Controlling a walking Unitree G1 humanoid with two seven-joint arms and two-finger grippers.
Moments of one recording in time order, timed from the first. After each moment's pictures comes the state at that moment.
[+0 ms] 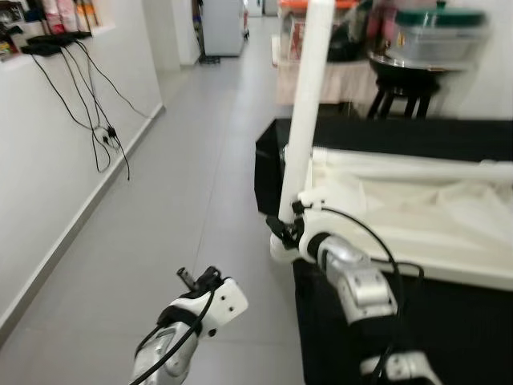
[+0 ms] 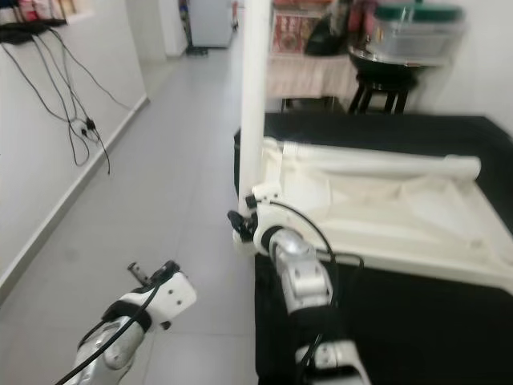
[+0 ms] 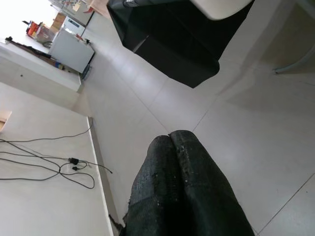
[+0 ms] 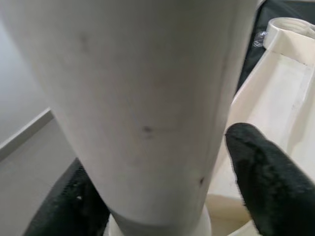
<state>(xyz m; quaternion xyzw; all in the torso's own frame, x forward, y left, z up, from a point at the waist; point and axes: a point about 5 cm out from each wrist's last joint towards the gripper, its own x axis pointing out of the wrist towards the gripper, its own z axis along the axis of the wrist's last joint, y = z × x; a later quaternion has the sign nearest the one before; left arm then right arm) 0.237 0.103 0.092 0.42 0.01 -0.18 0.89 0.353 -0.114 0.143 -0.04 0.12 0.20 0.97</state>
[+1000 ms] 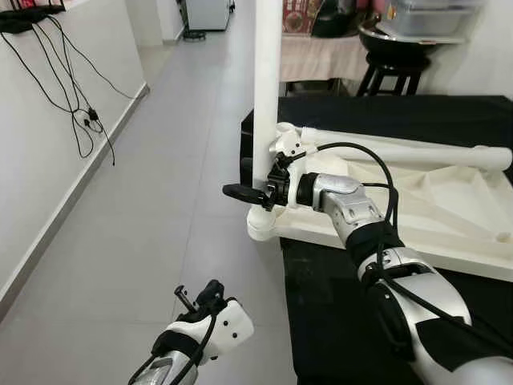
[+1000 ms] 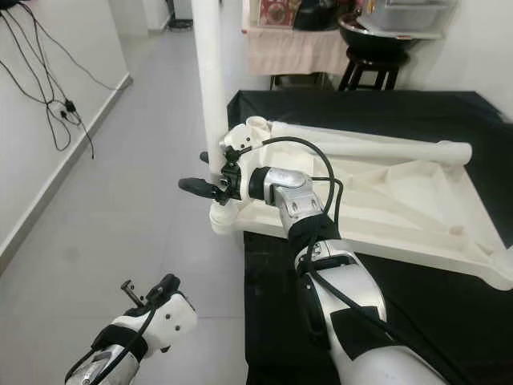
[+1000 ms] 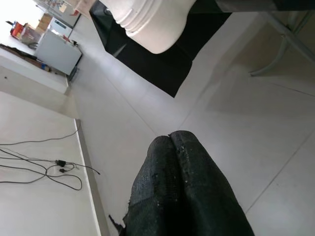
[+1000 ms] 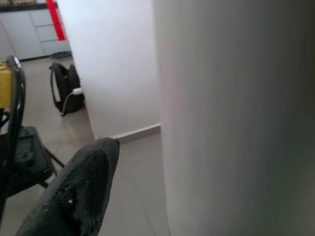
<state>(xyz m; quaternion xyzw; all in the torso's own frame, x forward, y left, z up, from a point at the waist) 0.192 0.096 0.103 0.41 0.00 -0.18 0.89 0.386 -0.082 0.204 -0.07 0.03 0.54 0.84</state>
